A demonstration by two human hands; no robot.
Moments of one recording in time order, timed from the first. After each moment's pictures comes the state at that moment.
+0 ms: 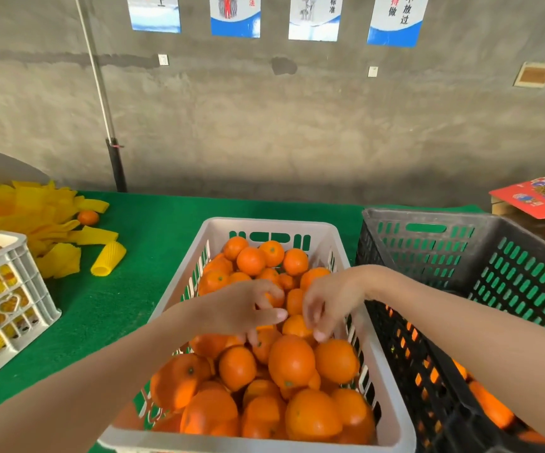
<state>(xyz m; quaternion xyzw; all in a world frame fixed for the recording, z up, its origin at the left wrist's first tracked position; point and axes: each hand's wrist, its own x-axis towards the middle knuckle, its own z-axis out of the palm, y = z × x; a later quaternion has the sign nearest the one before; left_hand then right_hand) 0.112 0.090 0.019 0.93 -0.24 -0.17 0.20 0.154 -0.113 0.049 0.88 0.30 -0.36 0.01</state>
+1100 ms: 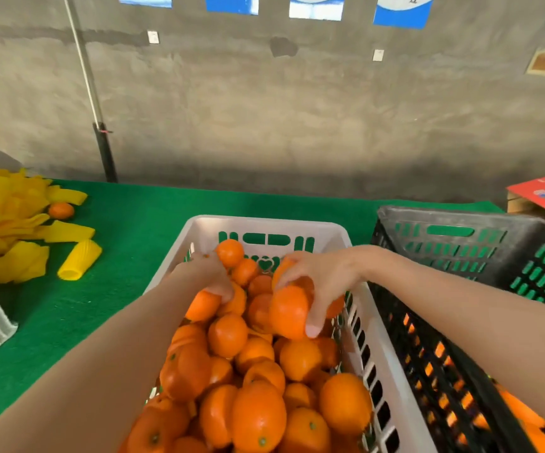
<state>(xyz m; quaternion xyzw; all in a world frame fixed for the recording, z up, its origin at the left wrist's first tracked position) 0.276 0.112 -0.038 0.98 0.10 -0.18 0.05 0.240 -0.108 0.039 0.91 0.27 -0.31 -0.03</state>
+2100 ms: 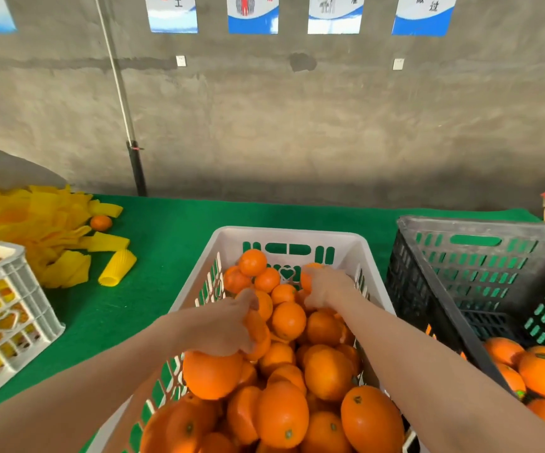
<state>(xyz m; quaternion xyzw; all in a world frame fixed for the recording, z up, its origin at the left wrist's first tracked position) 0.153 0.111 0.017 0.96 -0.09 -0.20 0.15 0.283 -0.082 -0.052 0.99 0.10 -0.08 -0.04</state>
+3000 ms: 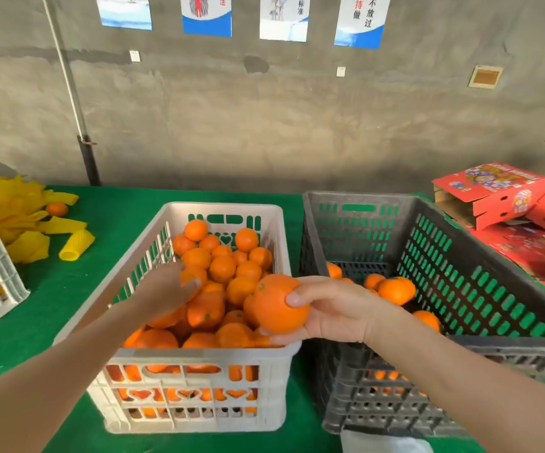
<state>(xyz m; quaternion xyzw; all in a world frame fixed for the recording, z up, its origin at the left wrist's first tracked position) 0.066 0.073 -0.018 0.99 0.03 0.02 0.12 -0.005 -0.203 0.044 0.53 0.11 -0.42 -0.73</state>
